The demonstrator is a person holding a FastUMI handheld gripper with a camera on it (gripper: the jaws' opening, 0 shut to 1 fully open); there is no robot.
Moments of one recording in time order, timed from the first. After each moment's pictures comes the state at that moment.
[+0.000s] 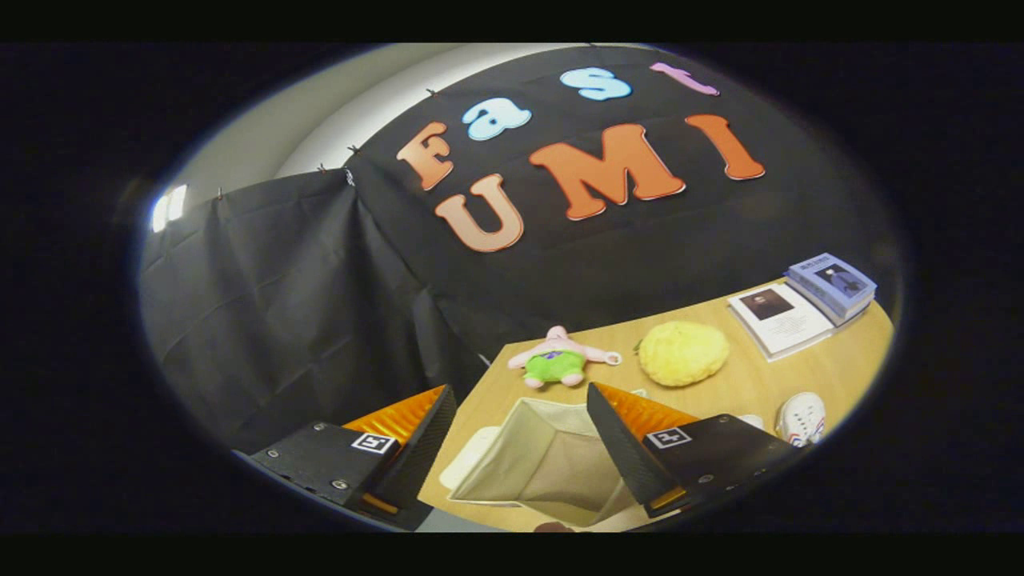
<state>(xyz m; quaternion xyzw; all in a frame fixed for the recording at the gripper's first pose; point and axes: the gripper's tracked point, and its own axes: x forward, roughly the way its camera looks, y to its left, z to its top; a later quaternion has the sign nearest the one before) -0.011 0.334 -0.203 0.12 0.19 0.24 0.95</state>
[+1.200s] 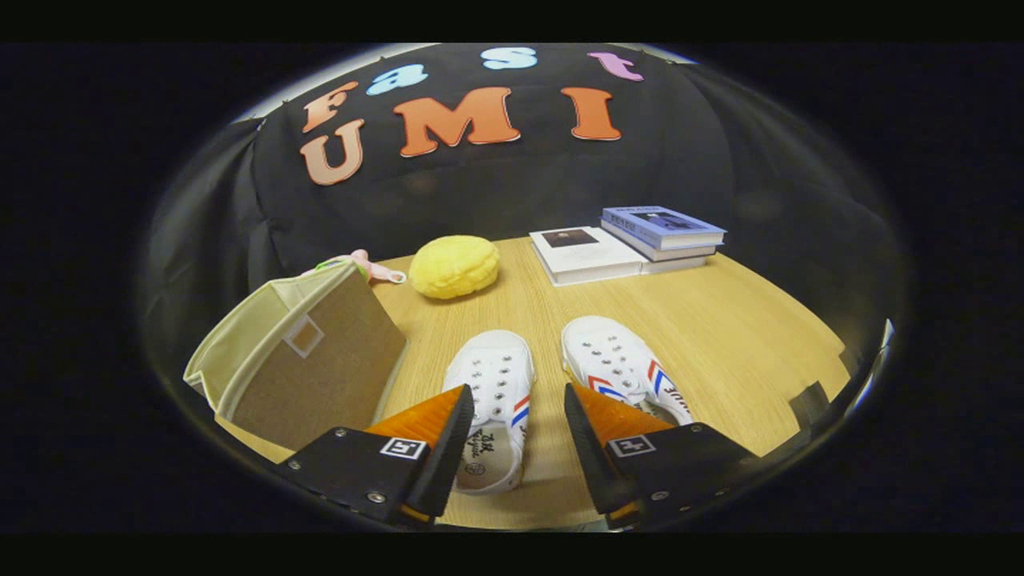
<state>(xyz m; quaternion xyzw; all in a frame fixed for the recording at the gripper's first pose) -0.036 0.115 -0.416 0.00 0.30 0.02 0.96</state>
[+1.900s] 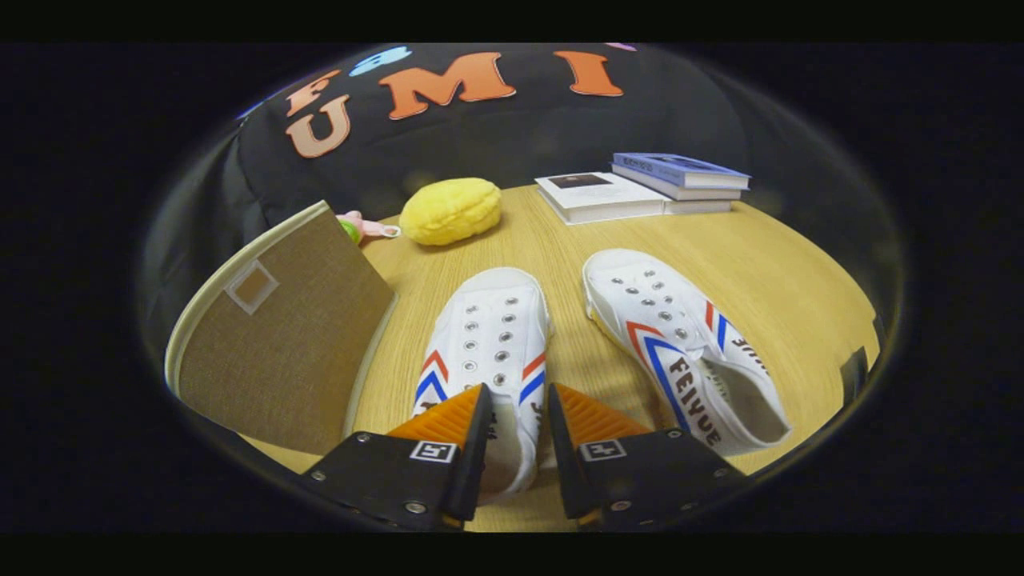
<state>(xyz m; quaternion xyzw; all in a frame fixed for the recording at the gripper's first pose) -0.044 0.125 -0.469 0.04 0.38 0.05 0.92</state>
